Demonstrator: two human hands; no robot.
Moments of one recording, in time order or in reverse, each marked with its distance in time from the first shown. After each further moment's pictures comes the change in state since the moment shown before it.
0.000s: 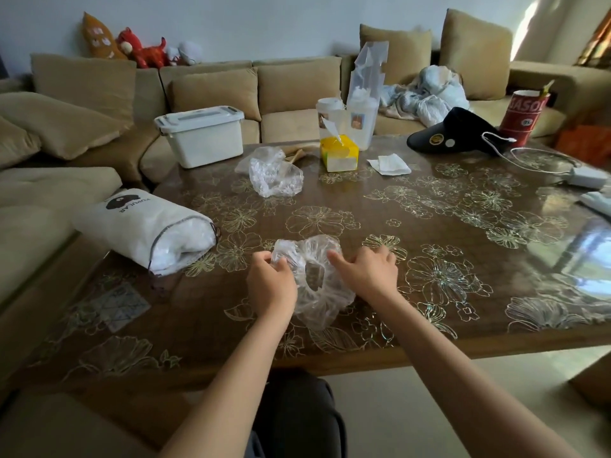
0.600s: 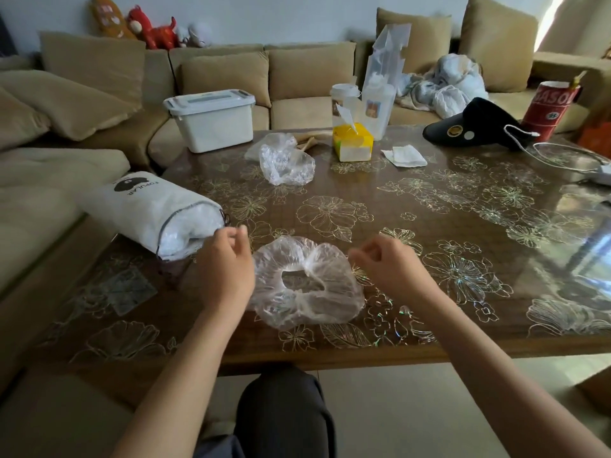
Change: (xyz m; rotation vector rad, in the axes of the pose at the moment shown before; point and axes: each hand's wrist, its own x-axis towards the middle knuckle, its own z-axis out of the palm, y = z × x) left_hand 0.036 -0.023 -0.056 0.230 0.156 0.352; right_hand -0.025 0.005 -0.032 0.181 -0.060 -0.291
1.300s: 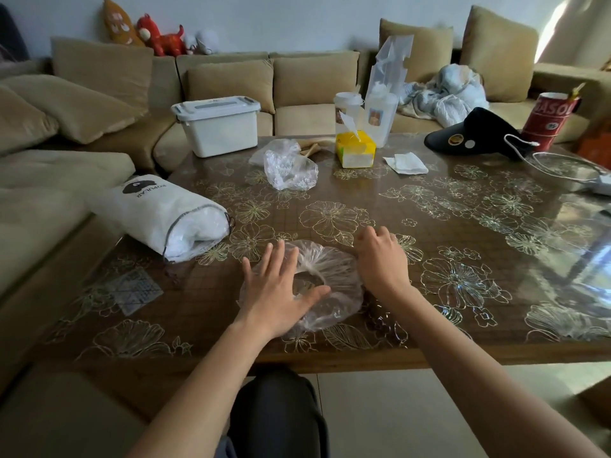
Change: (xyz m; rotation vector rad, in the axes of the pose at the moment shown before) left_hand -0.029 -0.003 0.021 0.467 -0.645 0.405; right_hand 0.039 0.012 0.032 -0.369 0.237 -0.042
